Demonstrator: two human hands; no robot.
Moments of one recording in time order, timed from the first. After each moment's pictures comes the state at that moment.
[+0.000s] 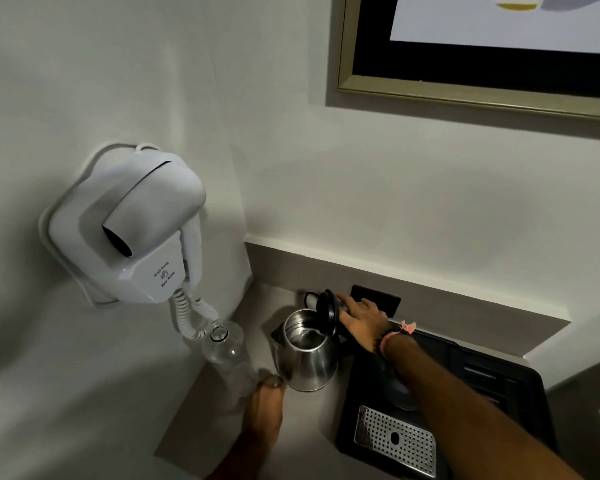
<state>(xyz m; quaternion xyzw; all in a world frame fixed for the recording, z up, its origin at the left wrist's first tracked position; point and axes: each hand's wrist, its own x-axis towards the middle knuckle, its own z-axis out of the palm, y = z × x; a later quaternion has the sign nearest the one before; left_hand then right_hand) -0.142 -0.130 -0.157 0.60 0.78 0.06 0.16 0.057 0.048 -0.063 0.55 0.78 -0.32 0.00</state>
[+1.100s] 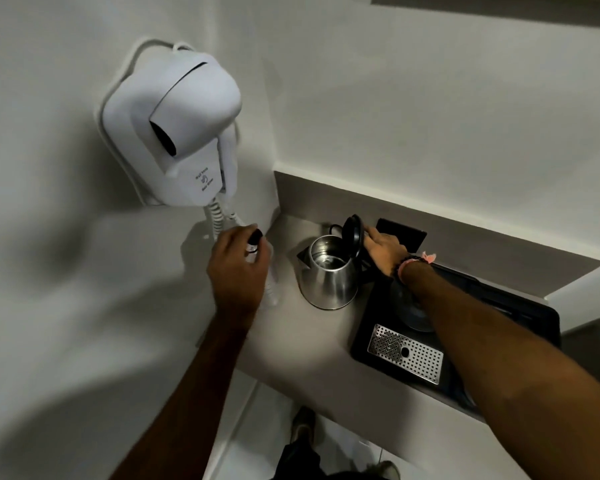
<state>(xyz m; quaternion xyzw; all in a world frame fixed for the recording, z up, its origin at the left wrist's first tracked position) -0.186 -0.151 0.013 0.50 0.72 0.46 -0.12 0.048 0.027 -0.045 0.56 0.76 -0.33 -0.03</state>
